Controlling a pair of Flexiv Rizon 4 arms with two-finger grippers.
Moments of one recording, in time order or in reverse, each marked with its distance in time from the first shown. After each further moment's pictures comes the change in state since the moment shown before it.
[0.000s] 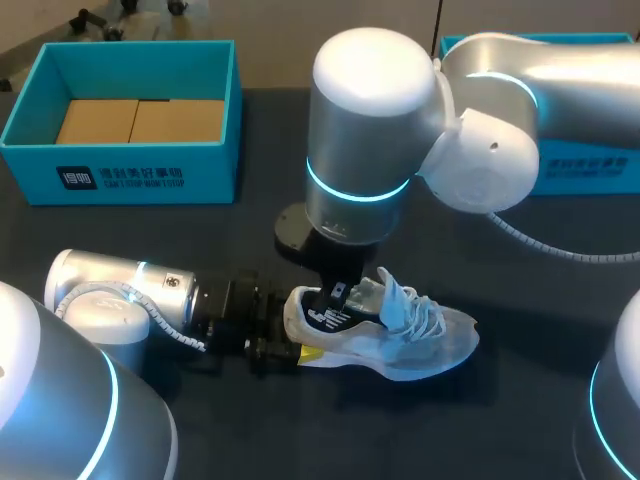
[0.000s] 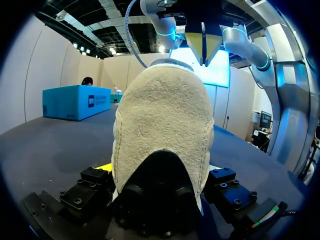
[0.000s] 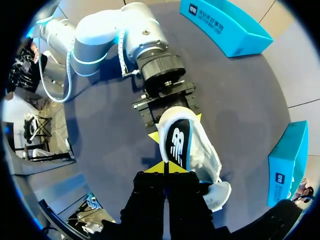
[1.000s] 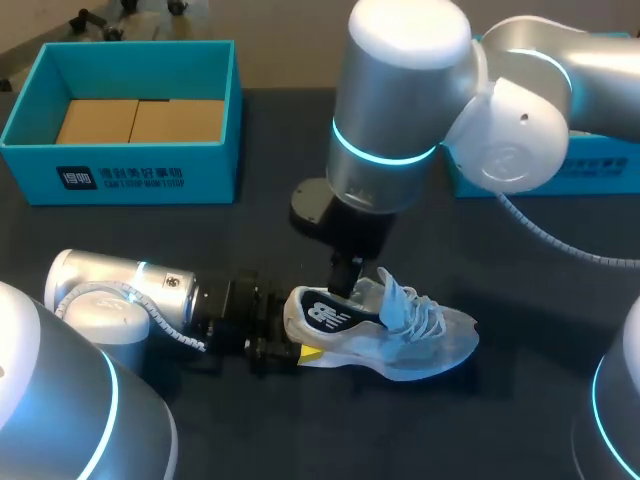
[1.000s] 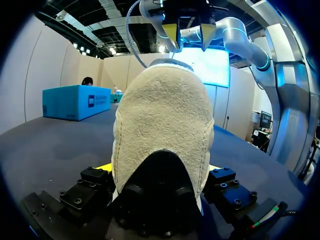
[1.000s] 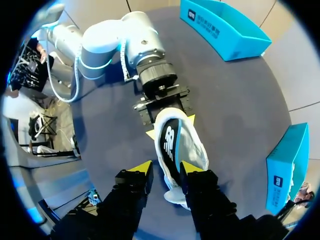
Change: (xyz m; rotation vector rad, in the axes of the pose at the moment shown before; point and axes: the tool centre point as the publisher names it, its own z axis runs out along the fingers) left arm 0.000 0.000 0.000 0.000 0.000 0.000; right arm -0.017 -0.003 -0.023 -0.027 0.061 -0.027
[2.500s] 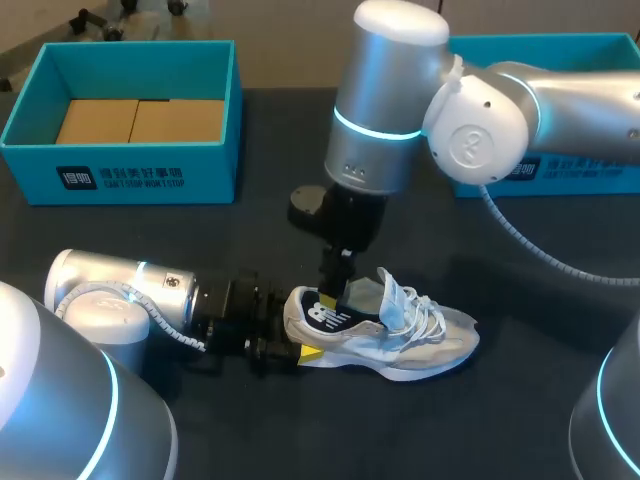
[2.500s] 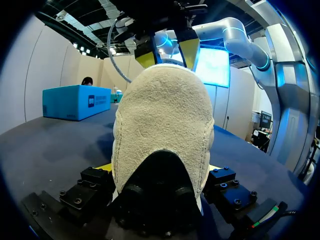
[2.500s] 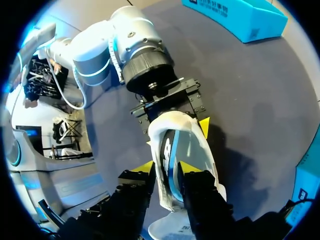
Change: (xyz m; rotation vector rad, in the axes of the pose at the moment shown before) left arm 0.000 0.000 0.000 0.000 0.000 0.000; right arm -0.011 0.015 0.056 0.045 0.279 0.060
